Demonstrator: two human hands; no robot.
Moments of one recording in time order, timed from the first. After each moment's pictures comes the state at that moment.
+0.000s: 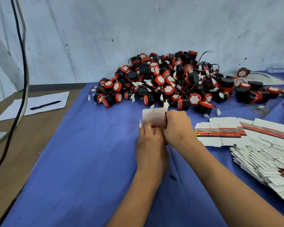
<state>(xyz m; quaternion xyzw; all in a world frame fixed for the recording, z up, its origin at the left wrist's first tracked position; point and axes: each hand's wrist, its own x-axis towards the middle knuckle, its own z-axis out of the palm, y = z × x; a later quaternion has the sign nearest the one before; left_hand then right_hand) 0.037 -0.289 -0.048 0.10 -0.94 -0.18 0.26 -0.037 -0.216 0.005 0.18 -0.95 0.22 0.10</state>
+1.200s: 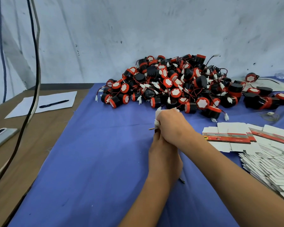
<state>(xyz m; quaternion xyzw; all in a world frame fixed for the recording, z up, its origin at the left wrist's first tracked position) 0.039 -0.280 -0.060 0.10 -0.94 -0.23 0.23 -0.039 -0.246 0.025 0.32 -0.94 0.14 0.04</state>
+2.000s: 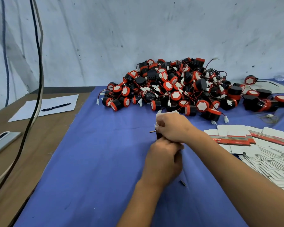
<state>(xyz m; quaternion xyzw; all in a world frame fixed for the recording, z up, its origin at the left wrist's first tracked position) 0.054 -0.296 -0.043 -0.07 -0.90 -0.28 0.34 -0.049 -0.234 0.028 0.35 -0.92 0.16 0.02</state>
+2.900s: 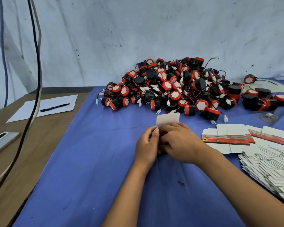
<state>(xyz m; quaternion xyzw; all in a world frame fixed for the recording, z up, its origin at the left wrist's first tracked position) 0.021 -0.336 -0.057 0.12 -0.74 -0.63 0.19 -0.032 -0.203 -0.006 0.46 -0.88 0.07 0.07</state>
